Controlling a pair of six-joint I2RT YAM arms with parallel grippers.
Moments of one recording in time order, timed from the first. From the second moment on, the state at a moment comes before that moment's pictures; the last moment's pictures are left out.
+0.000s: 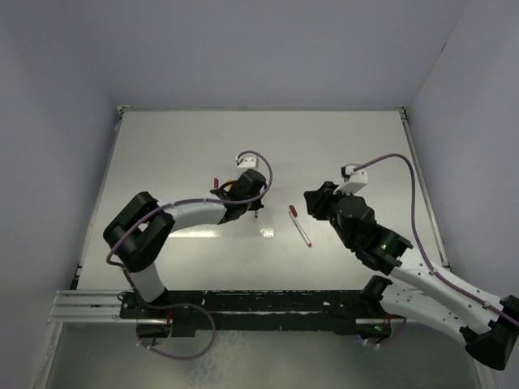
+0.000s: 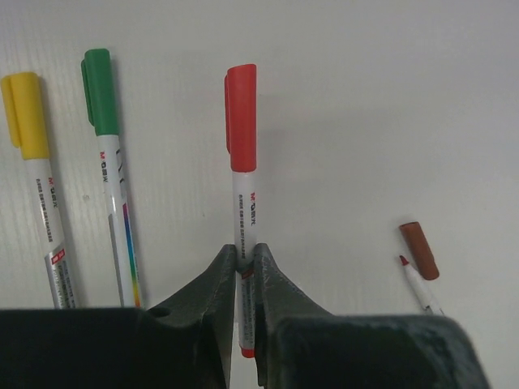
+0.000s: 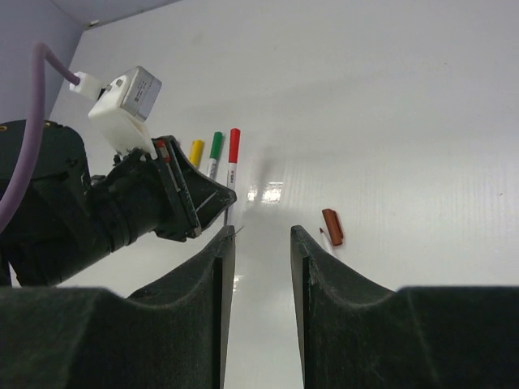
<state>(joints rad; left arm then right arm) -0.80 1.72 0.98 0.00 -0.37 -0.66 0.85 0.77 0.67 -0.19 0.53 0.59</state>
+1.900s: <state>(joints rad) -1.01 1.35 0.64 0.04 -0.33 -0.72 0.65 1.51 0.87 -0.27 0.30 0.45</state>
